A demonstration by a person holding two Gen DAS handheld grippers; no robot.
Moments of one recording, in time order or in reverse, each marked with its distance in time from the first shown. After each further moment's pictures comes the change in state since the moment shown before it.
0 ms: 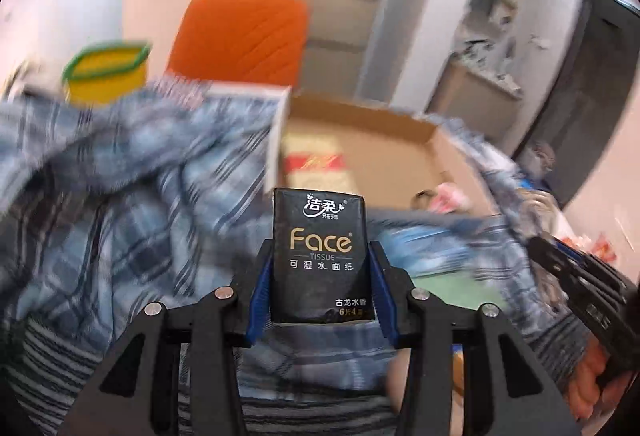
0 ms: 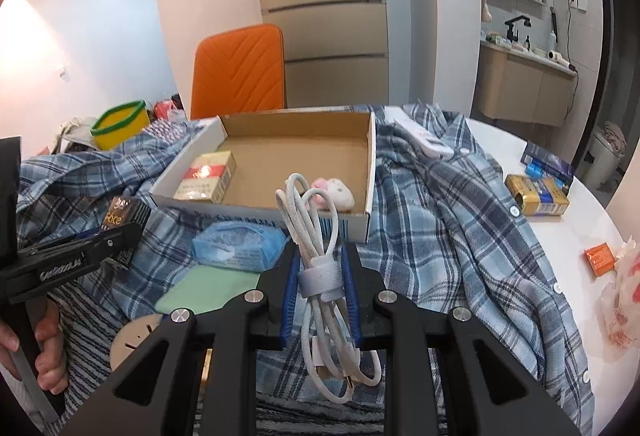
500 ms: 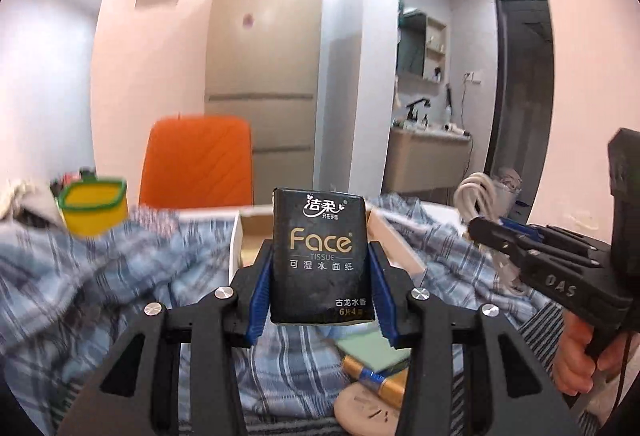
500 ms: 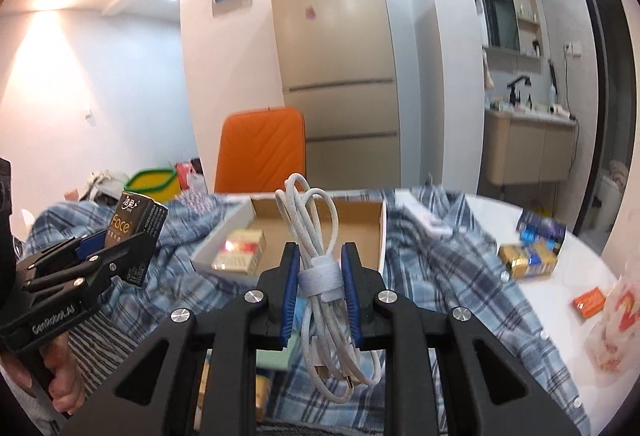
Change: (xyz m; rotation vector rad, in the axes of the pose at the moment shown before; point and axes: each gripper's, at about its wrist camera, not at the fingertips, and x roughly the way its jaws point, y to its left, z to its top) left arm -0.079 -0.044 0.013 0.199 -0.360 -0.079; right arm -0.061 0.014 0.012 -0.027 -0.293 0.043
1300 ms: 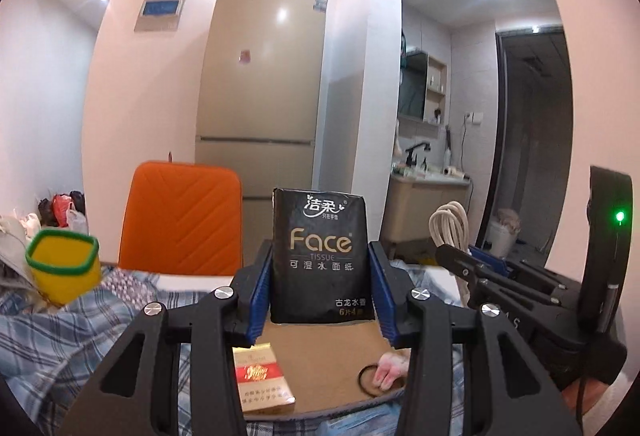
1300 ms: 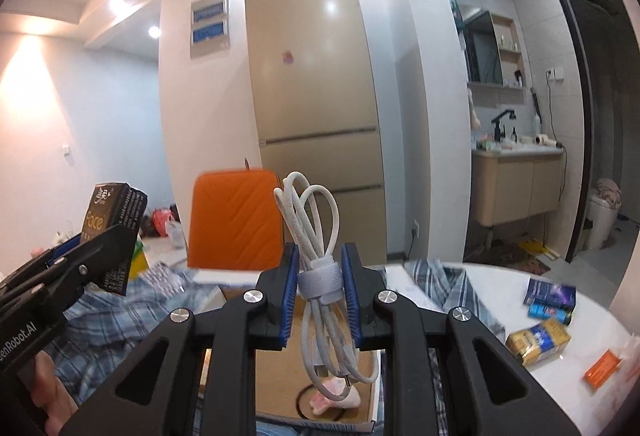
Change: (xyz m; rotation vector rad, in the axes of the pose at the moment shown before) left arm 0.074 0.025 0.048 -0.030 -0.115 -0.019; right arm 0.080 -0.006 0.071 0.038 -0.135 -0.075
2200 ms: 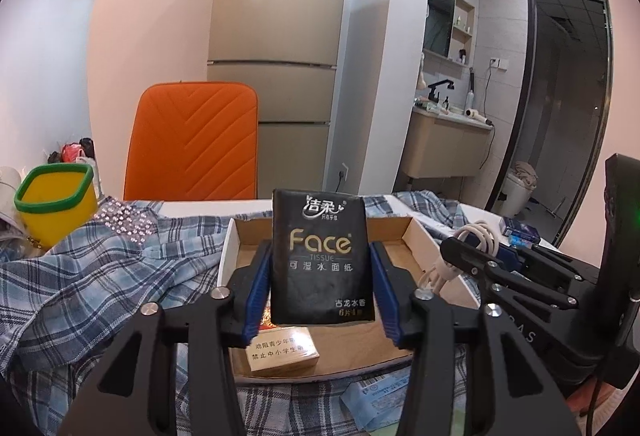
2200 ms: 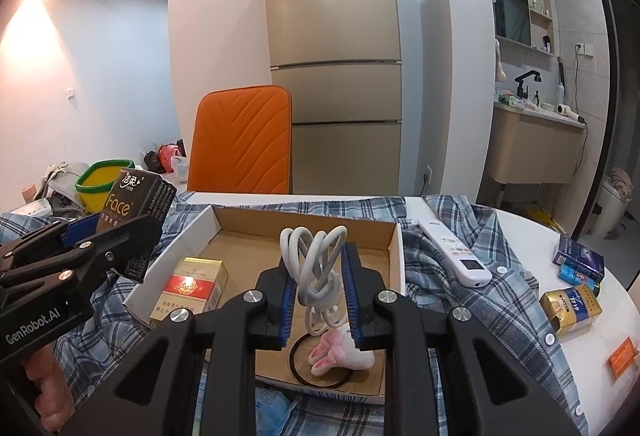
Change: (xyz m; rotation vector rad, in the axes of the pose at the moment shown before) left arm 0.051 0.014 -0.035 -0.045 0.259 0.054; right arm 0.055 0.001 -0.053 -0.071 0.231 0.049
